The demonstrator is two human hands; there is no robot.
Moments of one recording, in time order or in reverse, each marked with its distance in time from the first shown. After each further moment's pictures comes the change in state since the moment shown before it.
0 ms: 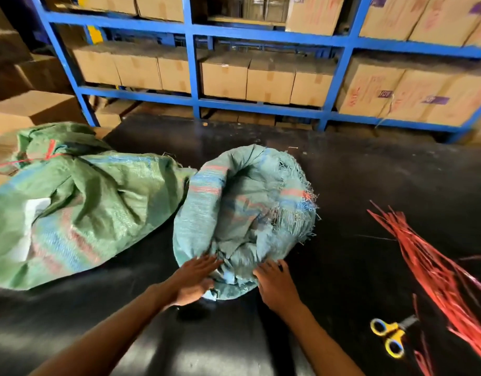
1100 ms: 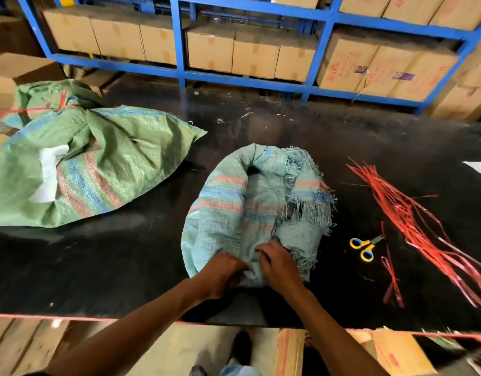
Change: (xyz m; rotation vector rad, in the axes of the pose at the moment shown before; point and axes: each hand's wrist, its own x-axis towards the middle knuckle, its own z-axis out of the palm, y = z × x) left_hand -0.100 0.090 0.071 0.017 0.348 0.365; right_hand -0.122 -0.085 0.005 0.492 0.270 0.244
